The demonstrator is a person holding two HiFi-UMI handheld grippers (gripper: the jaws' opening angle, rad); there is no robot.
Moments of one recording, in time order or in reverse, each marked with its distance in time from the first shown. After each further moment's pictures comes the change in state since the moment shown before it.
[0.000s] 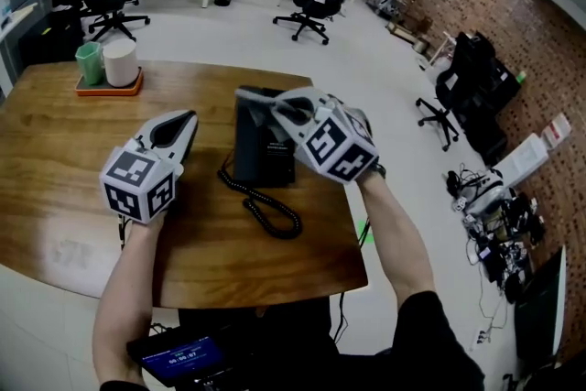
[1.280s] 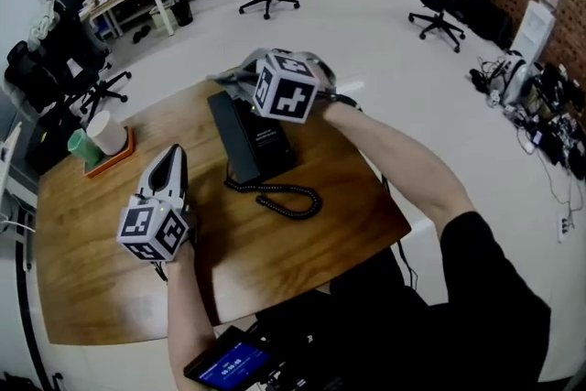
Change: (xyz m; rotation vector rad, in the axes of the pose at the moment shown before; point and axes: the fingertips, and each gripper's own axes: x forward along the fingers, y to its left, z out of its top) left arm 0.000 -0.001 -0.003 -0.022 -0.008 -0.013; right arm 0.038 -0.051 -0.032 0.140 0.098 -0.096
